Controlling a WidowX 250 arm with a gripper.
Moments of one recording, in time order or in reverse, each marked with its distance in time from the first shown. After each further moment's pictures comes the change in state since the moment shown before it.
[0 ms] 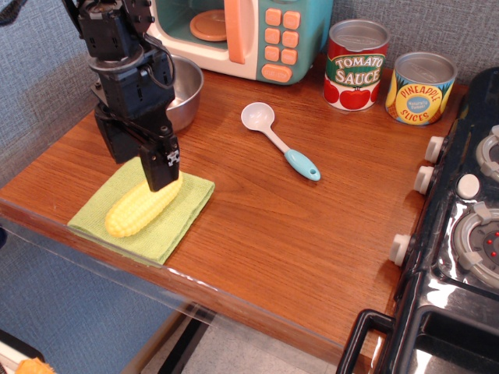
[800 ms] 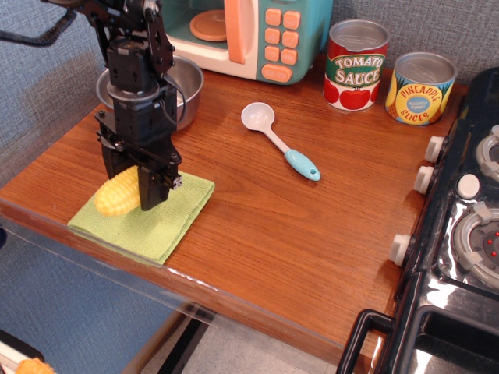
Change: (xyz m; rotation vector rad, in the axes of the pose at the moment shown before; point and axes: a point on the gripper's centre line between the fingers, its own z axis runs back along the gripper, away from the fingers) arm -0.004 0.012 -0.036 0.056 0.156 0.124
